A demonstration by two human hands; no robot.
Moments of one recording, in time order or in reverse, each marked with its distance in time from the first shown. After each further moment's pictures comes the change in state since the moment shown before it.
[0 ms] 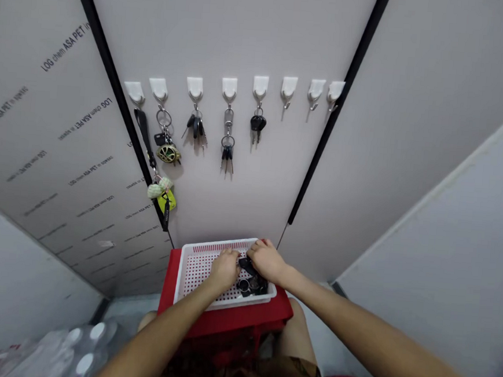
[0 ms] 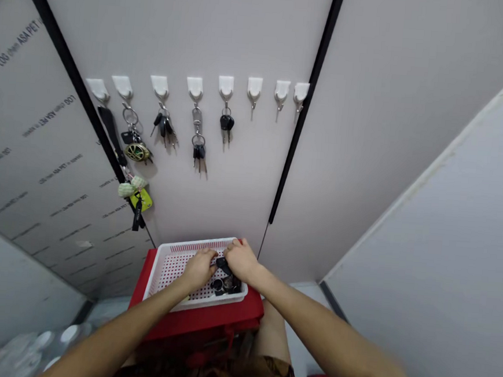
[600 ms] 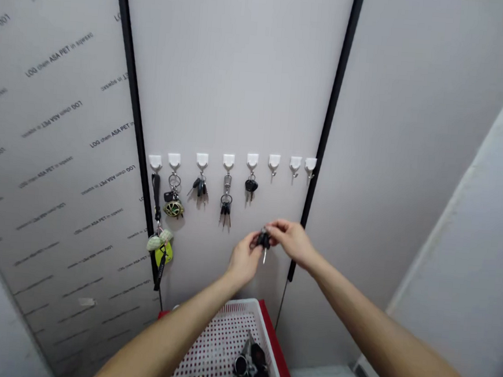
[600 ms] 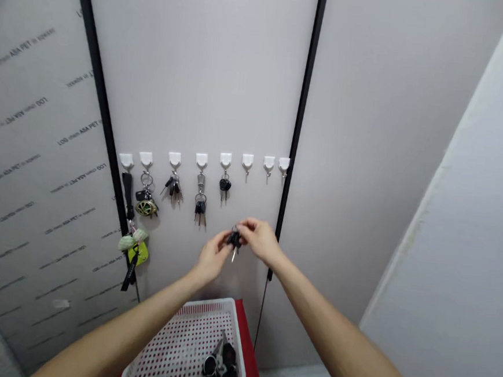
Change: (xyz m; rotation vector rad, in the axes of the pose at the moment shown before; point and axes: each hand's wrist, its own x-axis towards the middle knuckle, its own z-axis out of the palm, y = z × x) left_hand 0.060 0.074 -0.124 -0.900 0.359 0.237; right_hand 0.014 0.063 -0.154 1.097 0.606 0.293
